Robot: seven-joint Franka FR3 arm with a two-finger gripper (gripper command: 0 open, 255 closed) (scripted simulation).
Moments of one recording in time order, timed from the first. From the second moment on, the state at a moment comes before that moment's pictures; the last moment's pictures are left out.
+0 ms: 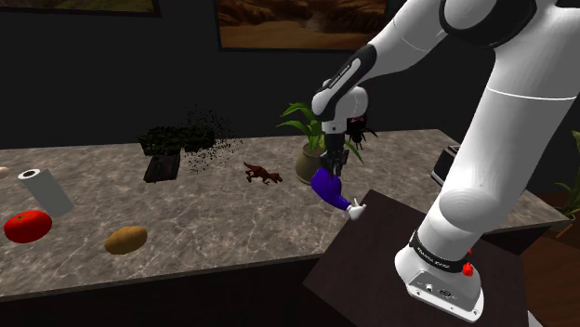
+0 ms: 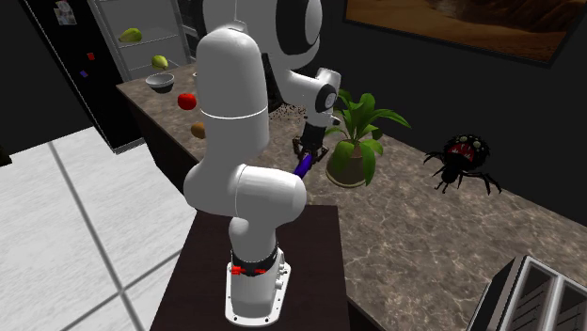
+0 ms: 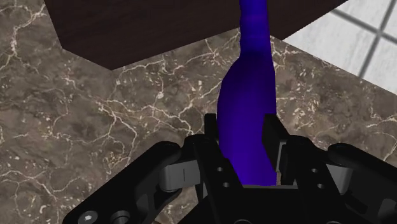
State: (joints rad) arm -0.12 0.11 -0.26 -2.43 0.14 2.19 -0.16
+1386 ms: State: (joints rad) arm -0.13 -0.11 -0.26 -2.35 0.06 1.90 -0.08
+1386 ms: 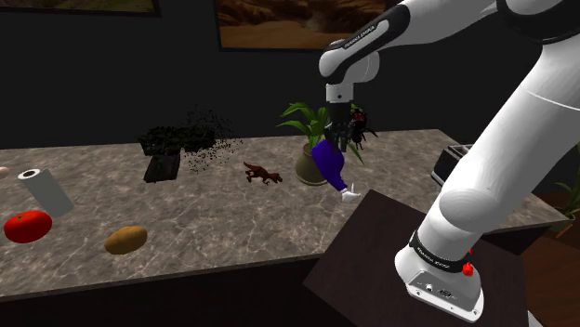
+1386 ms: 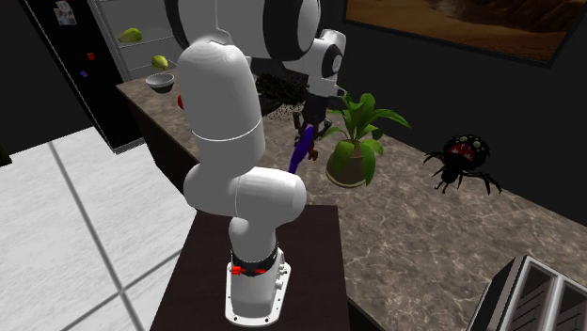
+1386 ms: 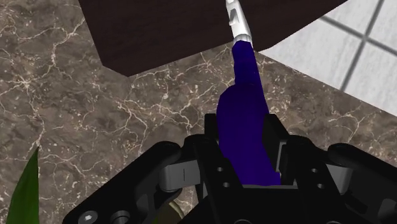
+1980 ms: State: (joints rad) arm -0.12 -0.17 -0.25 -2.28 0.05 1.77 -0.06
